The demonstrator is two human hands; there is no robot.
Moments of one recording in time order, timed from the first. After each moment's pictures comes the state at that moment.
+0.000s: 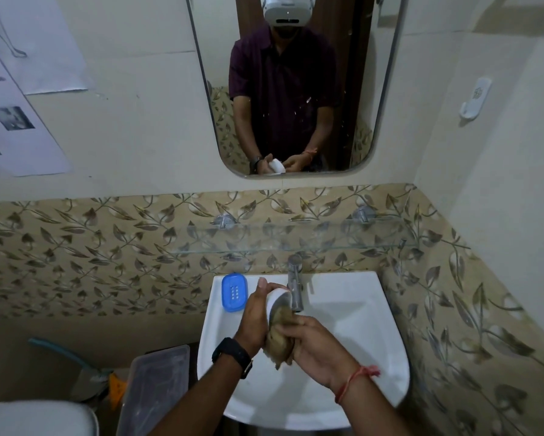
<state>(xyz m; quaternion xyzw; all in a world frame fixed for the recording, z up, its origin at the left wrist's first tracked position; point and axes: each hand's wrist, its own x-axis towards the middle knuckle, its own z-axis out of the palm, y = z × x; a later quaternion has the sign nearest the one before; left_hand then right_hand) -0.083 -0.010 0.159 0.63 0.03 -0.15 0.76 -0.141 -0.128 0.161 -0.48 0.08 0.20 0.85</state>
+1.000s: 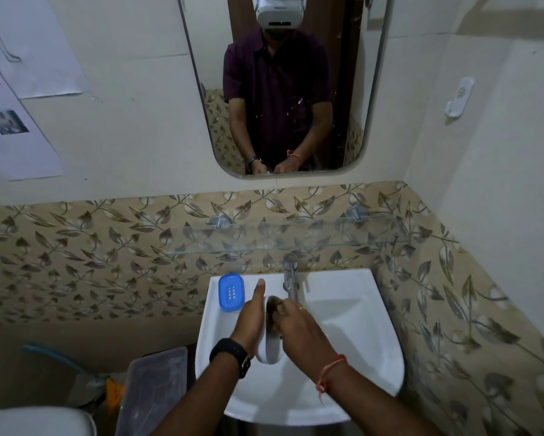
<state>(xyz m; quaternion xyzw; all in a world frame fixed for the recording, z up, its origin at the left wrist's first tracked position) -0.081 -0.006 0.149 0.64 0.15 -0.24 0.71 -0.134 -0.122 0.153 -0.98 -0.12 -0.02 0.17</state>
